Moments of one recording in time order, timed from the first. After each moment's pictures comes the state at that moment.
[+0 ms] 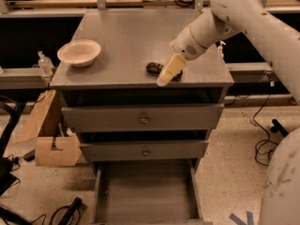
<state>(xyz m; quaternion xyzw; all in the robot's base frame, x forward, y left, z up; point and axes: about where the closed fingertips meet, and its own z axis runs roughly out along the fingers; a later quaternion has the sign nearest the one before) 0.687 -0.067 0.855 -0.58 0.74 0.16 0.30</state>
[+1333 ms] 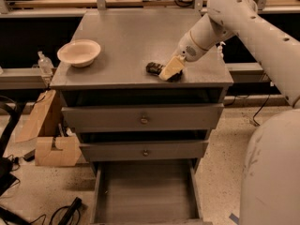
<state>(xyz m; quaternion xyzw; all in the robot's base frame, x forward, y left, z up) 0.714 -0.086 0.819 -0.52 0.80 0.15 0.25</state>
